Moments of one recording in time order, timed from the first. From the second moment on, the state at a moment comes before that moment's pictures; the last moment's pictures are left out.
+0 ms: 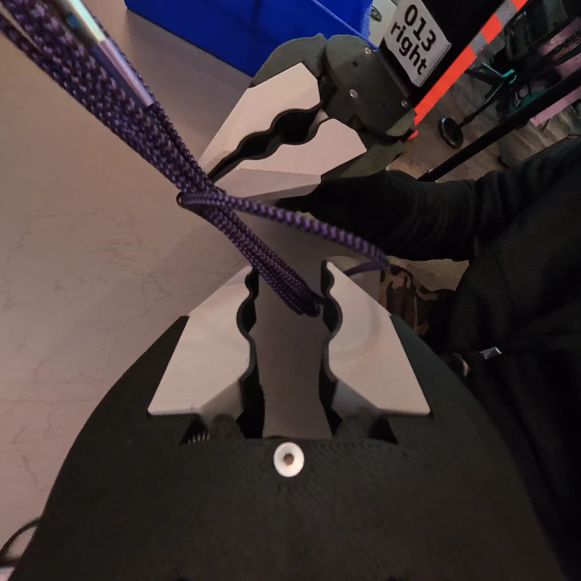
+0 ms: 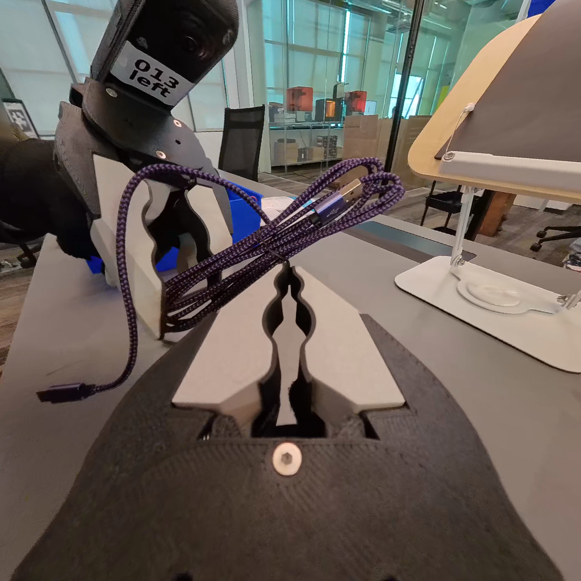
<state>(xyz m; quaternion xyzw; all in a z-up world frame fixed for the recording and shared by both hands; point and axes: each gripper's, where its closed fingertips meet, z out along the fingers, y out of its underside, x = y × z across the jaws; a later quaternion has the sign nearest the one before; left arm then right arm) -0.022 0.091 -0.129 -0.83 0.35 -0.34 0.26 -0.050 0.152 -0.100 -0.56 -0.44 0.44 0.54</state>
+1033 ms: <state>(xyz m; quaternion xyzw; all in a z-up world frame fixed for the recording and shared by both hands) -0.022 0.152 -0.045 -0.77 0.53 0.05 0.36 -0.053 0.133 -0.088 -0.51 -0.42 0.57 0.48</state>
